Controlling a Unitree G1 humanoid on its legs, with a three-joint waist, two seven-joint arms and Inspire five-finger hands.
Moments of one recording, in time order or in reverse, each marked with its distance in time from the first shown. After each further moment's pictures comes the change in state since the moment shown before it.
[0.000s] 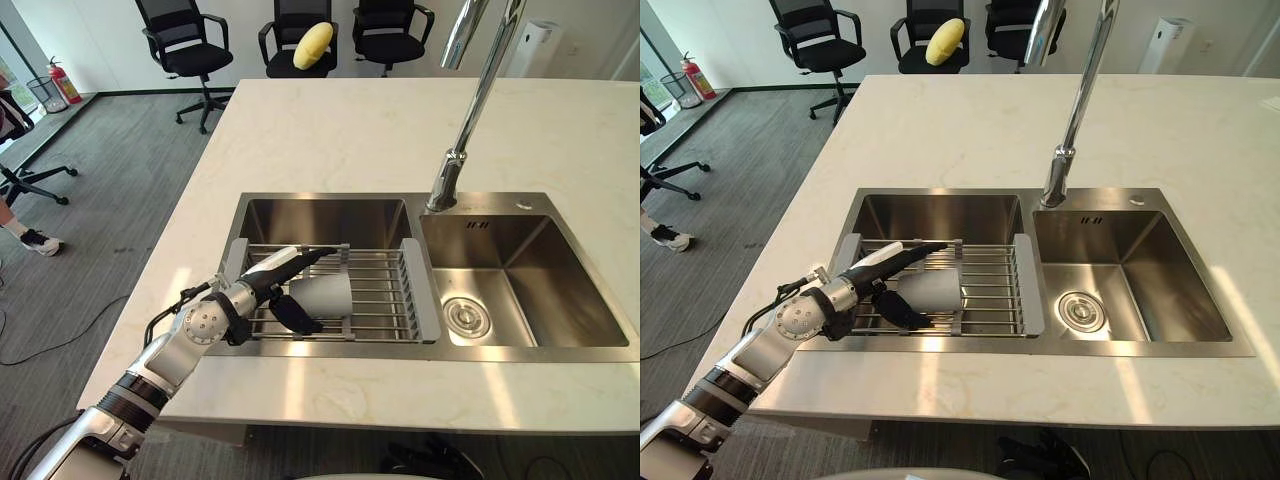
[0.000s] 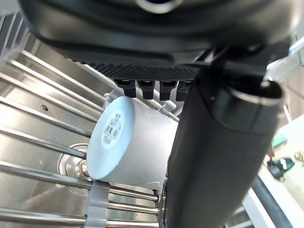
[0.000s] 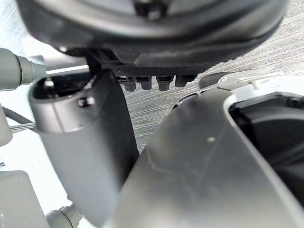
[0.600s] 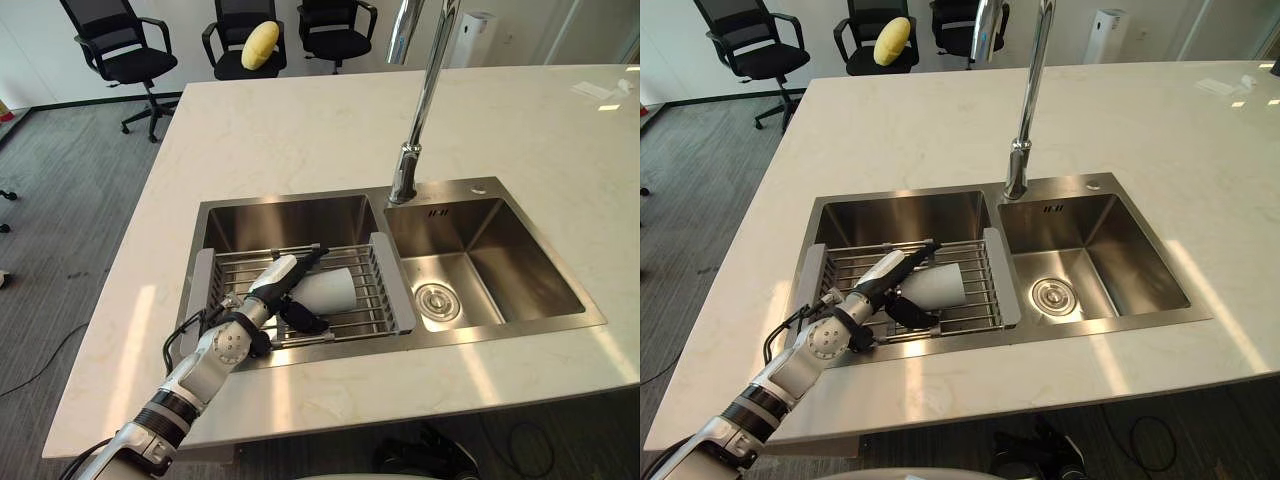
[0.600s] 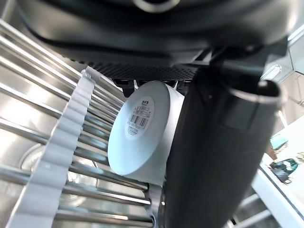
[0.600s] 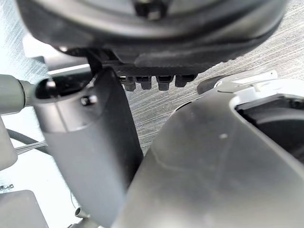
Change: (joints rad) left arm 0.009 -0.148 -0.001 0.092 0.228 0.055 0.185; right arm -0.017 -0.009 0.064 -0.025 0.038 0.037 -0.038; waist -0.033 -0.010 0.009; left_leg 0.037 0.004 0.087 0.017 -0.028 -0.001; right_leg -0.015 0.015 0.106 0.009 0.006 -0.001
